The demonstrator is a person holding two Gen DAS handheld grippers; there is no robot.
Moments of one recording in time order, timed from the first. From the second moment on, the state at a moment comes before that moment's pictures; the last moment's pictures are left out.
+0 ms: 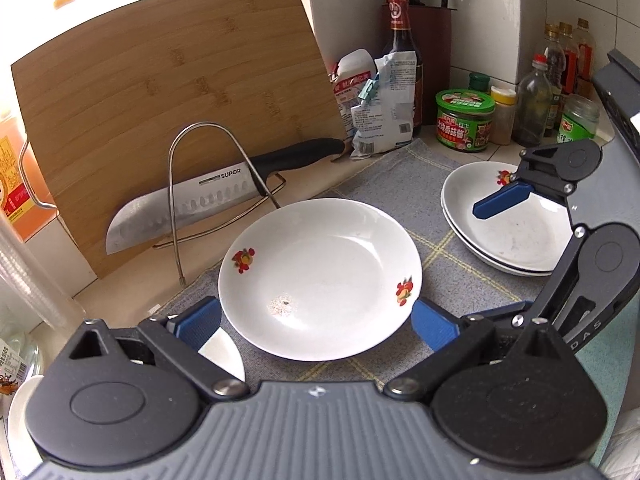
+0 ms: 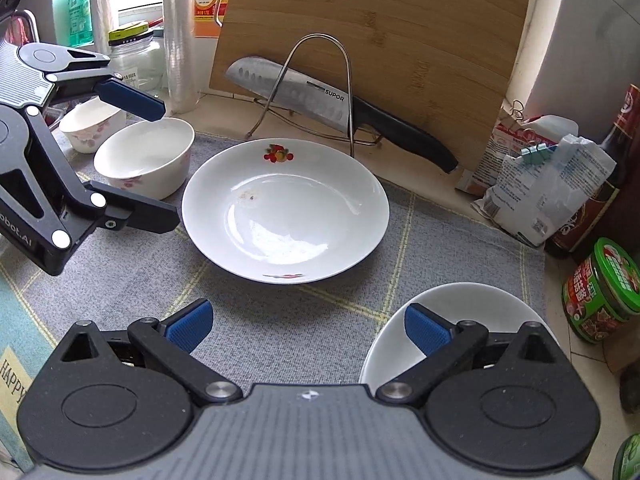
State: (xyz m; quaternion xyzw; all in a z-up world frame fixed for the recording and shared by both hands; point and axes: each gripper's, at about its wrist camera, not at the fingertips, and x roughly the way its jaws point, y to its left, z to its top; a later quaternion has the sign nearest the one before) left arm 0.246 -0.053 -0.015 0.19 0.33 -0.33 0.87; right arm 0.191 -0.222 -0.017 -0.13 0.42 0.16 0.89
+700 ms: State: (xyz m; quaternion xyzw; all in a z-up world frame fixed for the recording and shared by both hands) left arm 0.352 -0.084 -0.043 0.18 0.41 -0.29 0.84; right arm 0.246 -0.202 -0.062 -0.18 0.44 0.21 0.85
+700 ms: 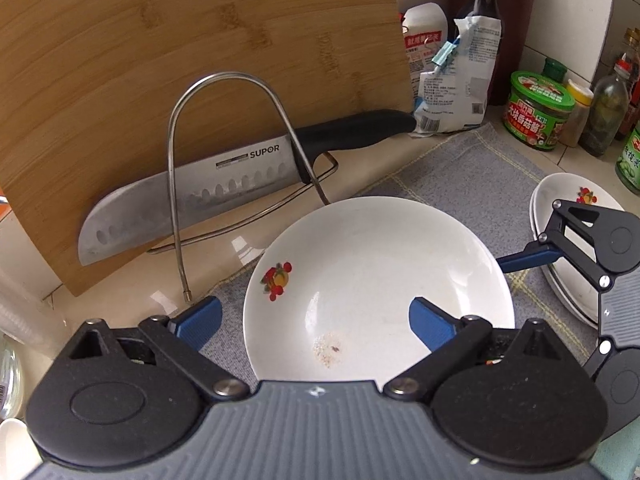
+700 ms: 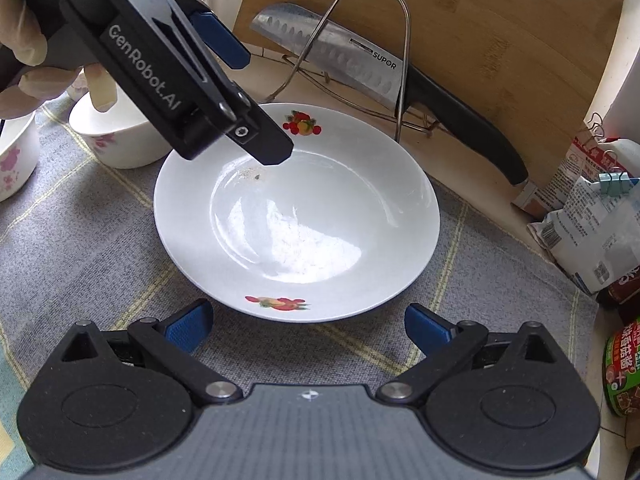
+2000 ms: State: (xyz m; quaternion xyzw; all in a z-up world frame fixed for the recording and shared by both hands) left arm 0.418 -0.107 -0.072 0.20 0.53 -0.35 0.74; right arm 0.277 -0.200 -0.076 -0.15 0.46 0.26 0.83
